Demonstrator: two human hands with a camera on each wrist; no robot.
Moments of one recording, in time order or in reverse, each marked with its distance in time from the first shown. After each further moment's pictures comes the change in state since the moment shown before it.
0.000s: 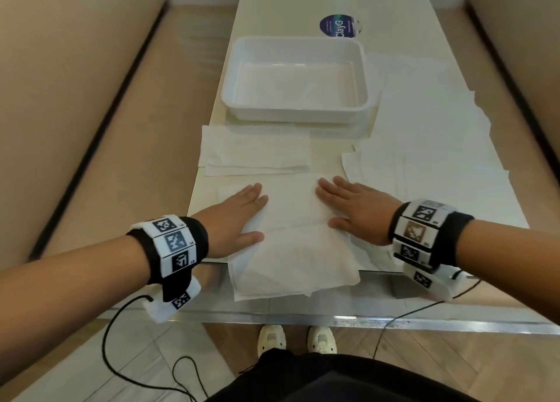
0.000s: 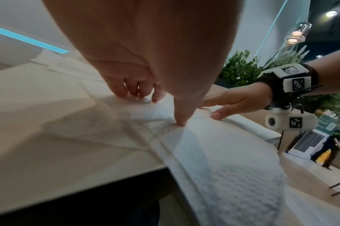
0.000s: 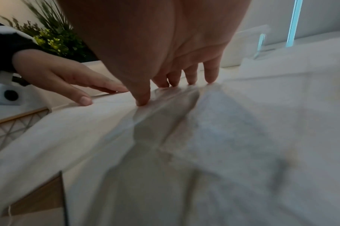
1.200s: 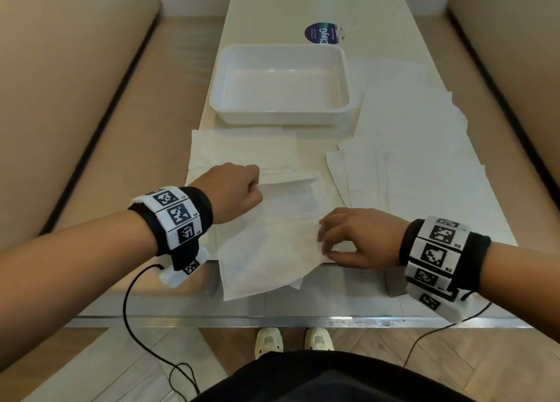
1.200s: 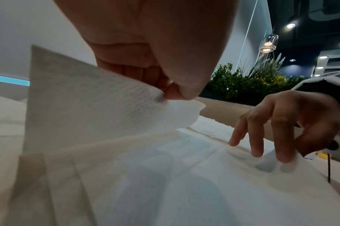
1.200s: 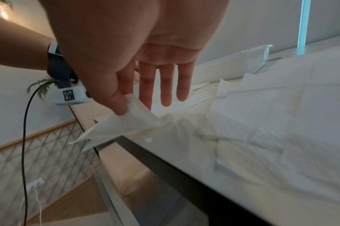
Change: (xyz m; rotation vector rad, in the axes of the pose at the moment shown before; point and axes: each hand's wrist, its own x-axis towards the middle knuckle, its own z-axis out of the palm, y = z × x) left_hand 0.014 0.029 -0.045 0.009 0.345 -0.054; right_hand -0.060 -0.015 0.006 0.268 0.195 -0.306
